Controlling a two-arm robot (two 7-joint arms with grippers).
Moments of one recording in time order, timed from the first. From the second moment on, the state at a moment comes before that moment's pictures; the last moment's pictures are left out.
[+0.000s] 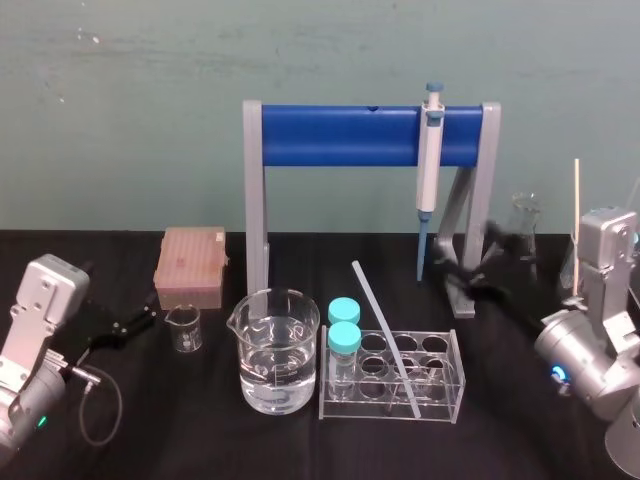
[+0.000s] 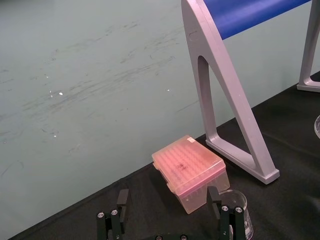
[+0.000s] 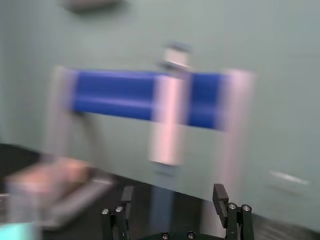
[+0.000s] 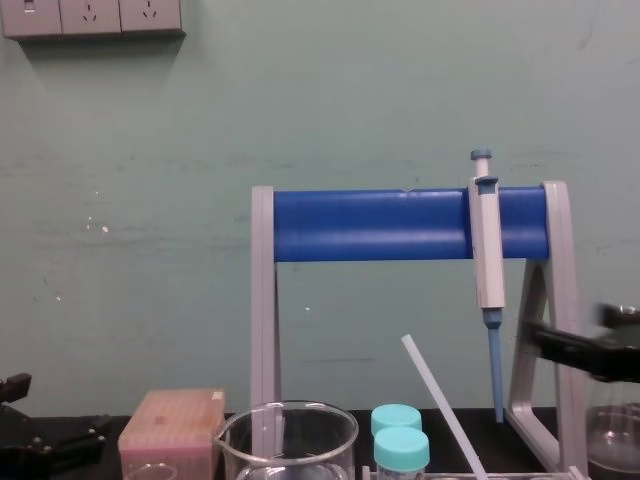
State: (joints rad) left arm -0.20 0.60 0.45 -1.41 -0.25 -0.12 0.03; right arm 0.27 0.37 -0.29 -1.32 0.39 -0.16 0.26
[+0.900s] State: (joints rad) left arm -0.20 0.60 0.45 -1.41 -0.25 -0.12 0.03; right arm 0.25 0.33 -0.22 -1.29 0.26 0.00 -0.04
